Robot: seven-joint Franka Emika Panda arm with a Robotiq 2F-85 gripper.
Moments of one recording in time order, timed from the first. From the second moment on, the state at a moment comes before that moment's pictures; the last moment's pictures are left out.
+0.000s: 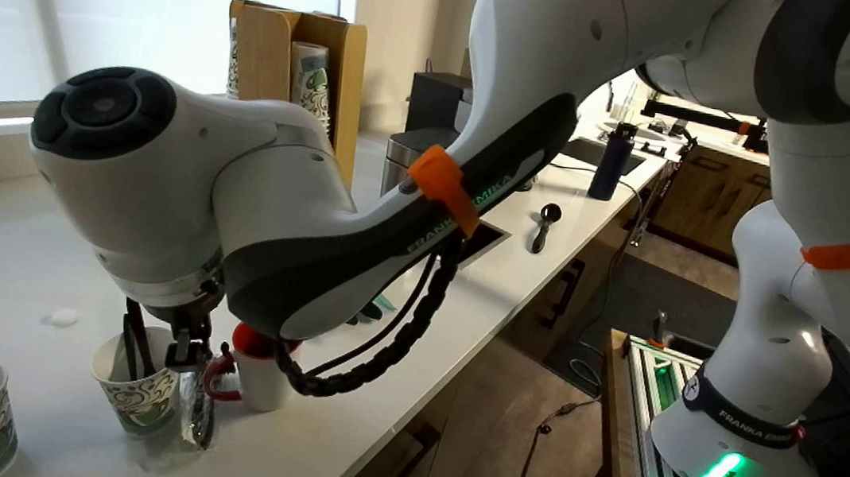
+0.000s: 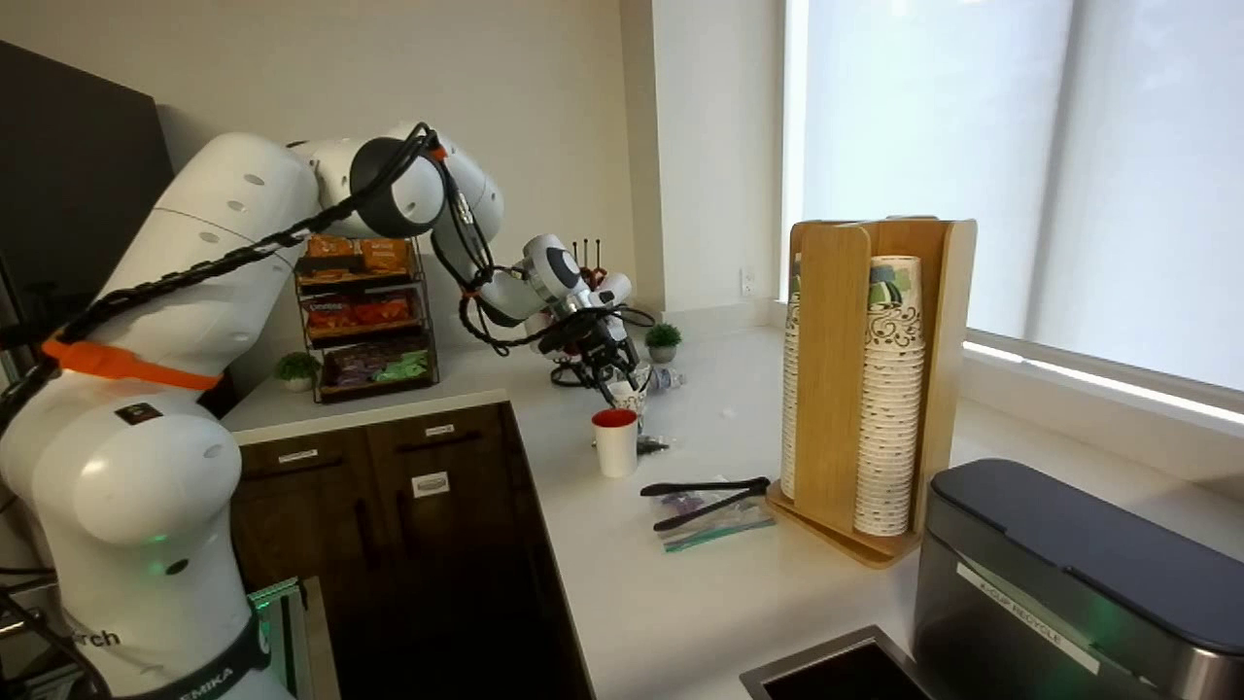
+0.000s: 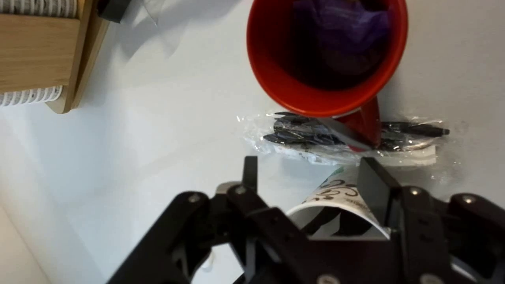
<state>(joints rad) 0.43 0.63 0.09 -1.55 -0.68 2.14 0.24</state>
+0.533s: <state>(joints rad) 0.44 0.63 0.09 -1.55 -0.68 2.14 0.24</state>
